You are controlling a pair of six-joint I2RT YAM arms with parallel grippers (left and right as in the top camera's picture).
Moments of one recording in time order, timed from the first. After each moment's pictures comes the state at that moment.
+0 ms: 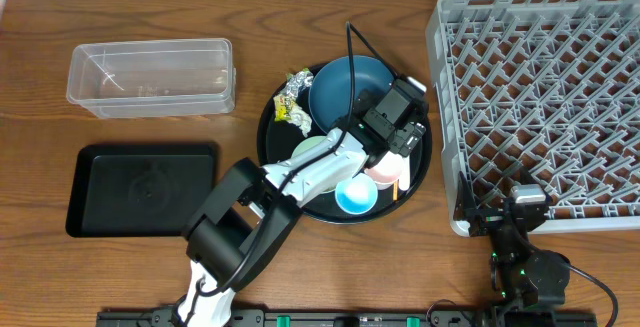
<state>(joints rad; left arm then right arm) -0.79 2.05 1.38 -0.20 -0.19 -0.10 -0.01 0.01 0.01 -0.06 -0.10 0.01</state>
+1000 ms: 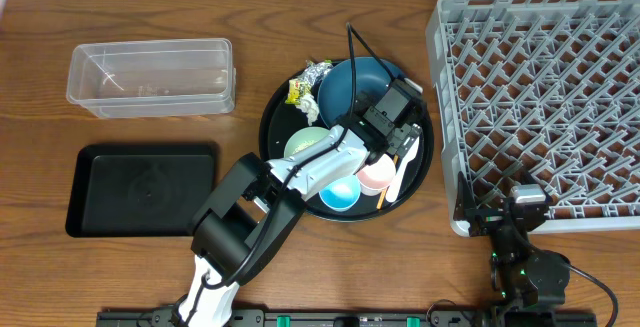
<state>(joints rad) -0.77 2.08 1.40 -0.25 -0.19 -0.10 -0.01 0.01 0.01 -0.06 -0.10 0.01</state>
